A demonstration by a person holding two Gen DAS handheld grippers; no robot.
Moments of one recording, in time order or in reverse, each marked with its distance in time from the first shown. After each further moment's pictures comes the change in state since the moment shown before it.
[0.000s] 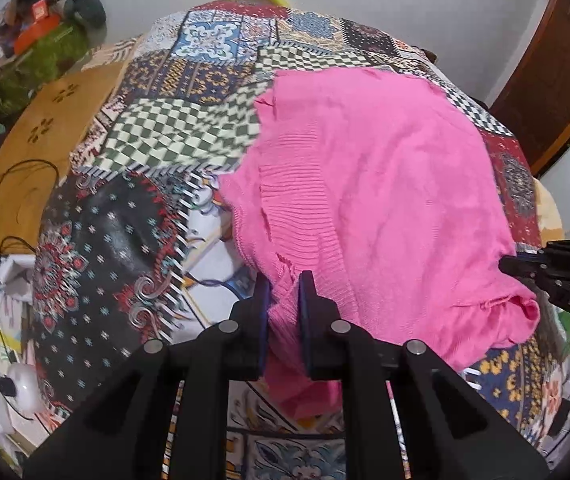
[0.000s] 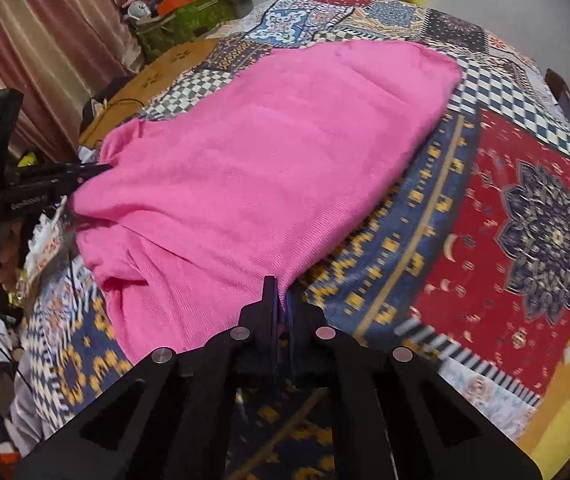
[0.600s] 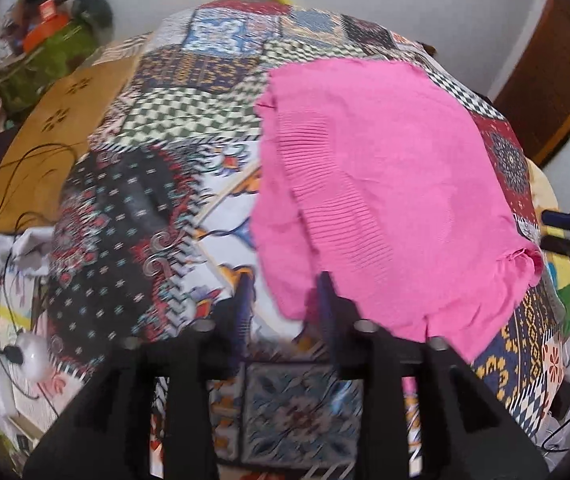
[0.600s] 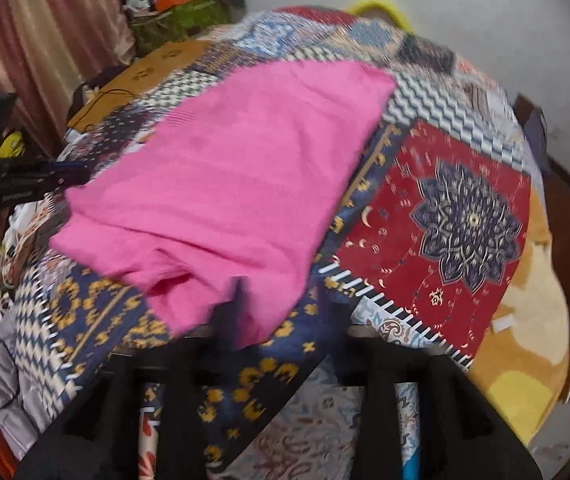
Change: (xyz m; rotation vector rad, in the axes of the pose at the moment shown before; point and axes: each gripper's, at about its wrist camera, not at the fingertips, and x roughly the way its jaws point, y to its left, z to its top) left arm -0.033 0.000 -0.038 -0.003 -0.007 0.048; right arm -0.061 -0.002 -0.029 -0.090 -0.040 -0.117
